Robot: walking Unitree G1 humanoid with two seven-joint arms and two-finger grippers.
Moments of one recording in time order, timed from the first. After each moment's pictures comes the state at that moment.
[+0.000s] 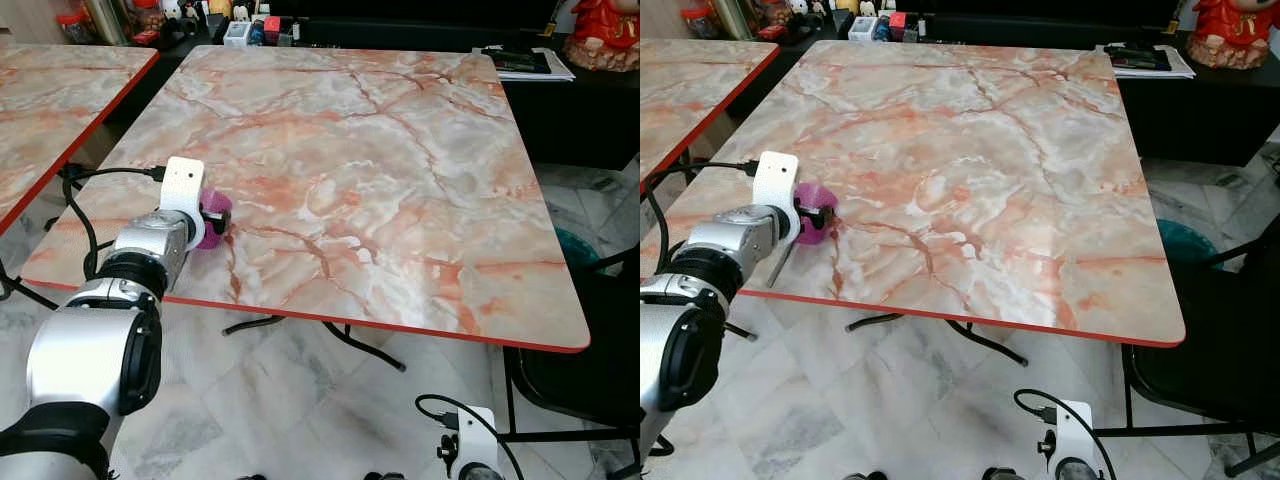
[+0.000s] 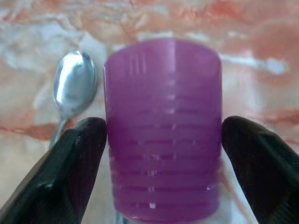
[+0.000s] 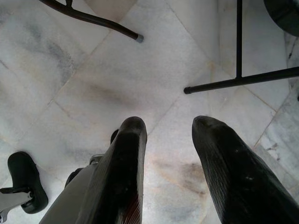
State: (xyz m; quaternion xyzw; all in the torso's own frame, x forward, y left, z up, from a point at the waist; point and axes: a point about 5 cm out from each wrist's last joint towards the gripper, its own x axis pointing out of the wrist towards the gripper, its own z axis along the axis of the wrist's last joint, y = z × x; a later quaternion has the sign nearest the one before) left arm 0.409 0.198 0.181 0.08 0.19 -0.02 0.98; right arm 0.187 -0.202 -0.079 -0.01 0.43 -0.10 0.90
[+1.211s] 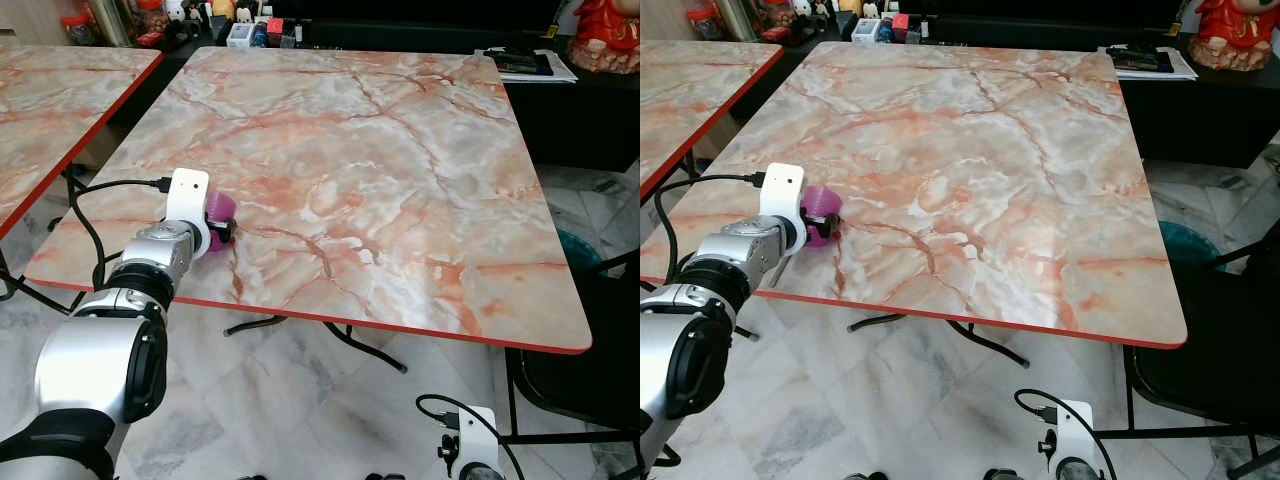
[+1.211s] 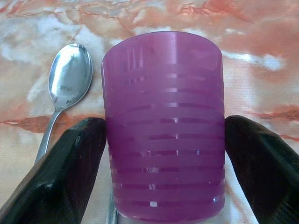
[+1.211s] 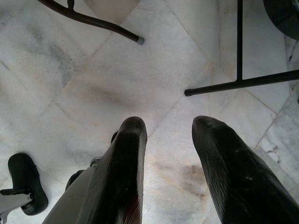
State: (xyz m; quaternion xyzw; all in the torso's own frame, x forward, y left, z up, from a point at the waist) left arm 0.407 0.194 0.173 0.06 0.19 -0.02 0.98; right arm 0.187 -0.203 -0.079 -0.01 0.43 -0.10 0.90
